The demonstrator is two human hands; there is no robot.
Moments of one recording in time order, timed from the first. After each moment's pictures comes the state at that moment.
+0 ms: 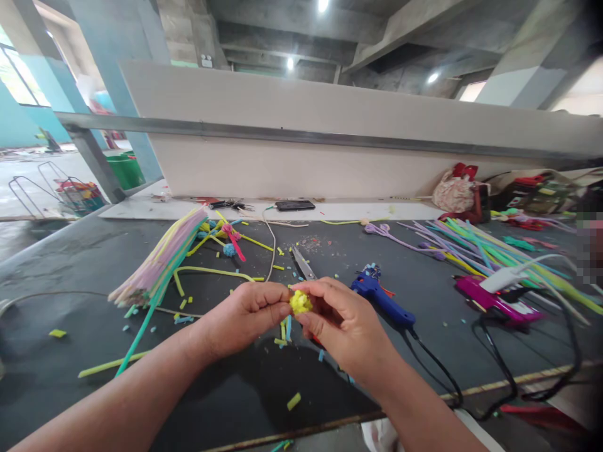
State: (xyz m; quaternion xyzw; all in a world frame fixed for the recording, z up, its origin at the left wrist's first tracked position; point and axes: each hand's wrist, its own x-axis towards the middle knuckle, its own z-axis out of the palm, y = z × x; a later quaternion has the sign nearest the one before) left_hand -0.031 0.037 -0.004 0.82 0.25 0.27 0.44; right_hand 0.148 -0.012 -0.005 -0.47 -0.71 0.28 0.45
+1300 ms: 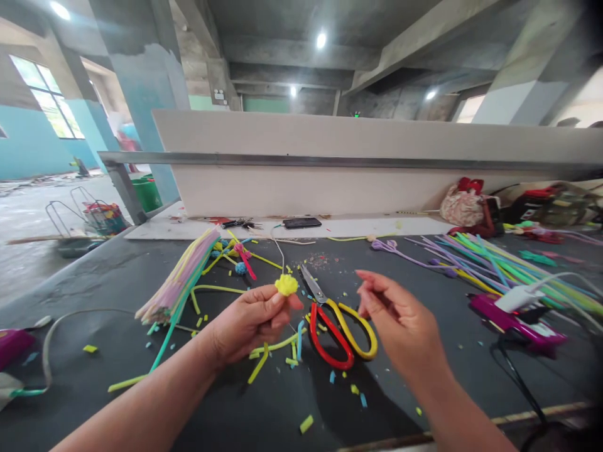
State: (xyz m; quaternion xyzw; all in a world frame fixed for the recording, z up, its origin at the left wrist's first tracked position) left_hand -0.037 0.044 -0.007 0.49 0.18 0.34 0.78; right_hand 0.192 -0.003 0.001 -0.58 -0.59 0.12 0.55
